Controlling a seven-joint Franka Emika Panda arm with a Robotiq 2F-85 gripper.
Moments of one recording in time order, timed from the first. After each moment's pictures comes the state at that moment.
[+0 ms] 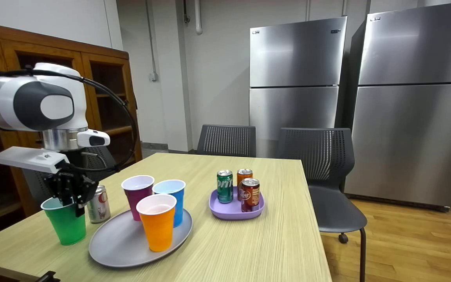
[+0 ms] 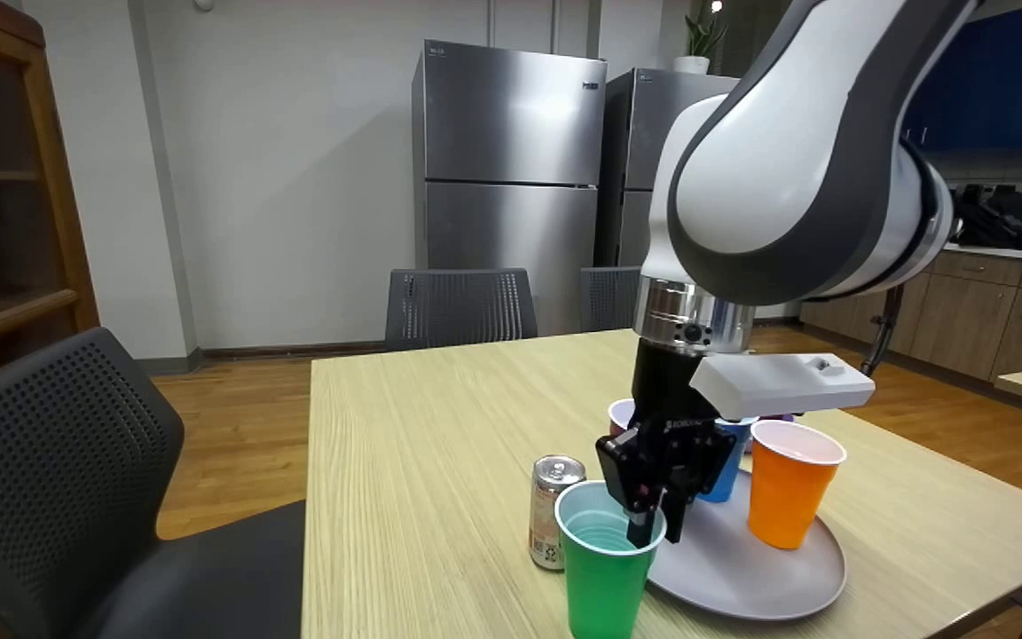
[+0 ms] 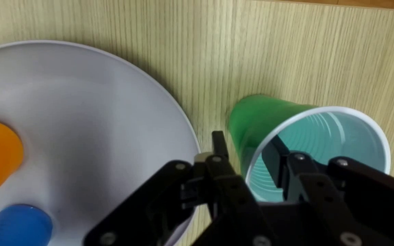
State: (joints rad) arm 0.25 0.10 0.19 -2.70 0.23 2.79 0.11
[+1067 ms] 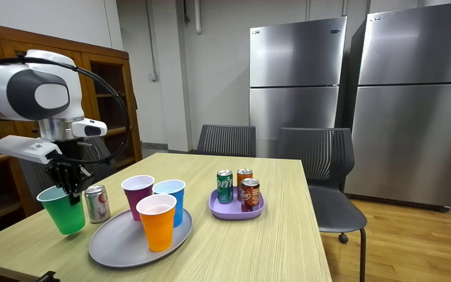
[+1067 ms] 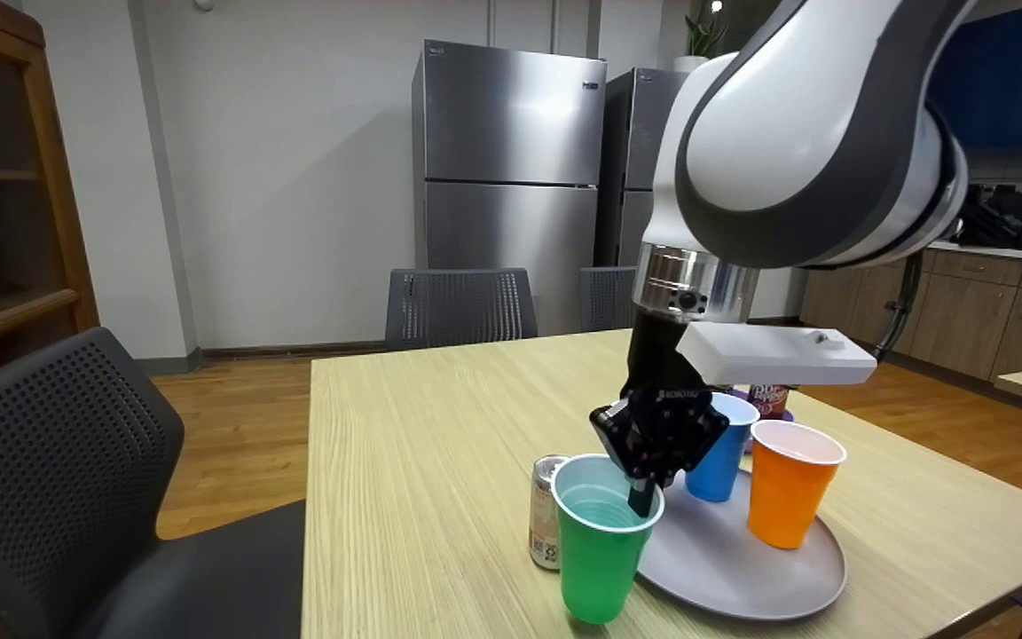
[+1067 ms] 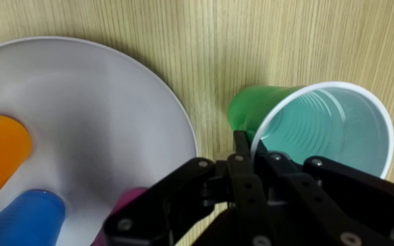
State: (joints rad) arm 0.25 0.03 0.20 -2.72 0.23 2.79 0.20
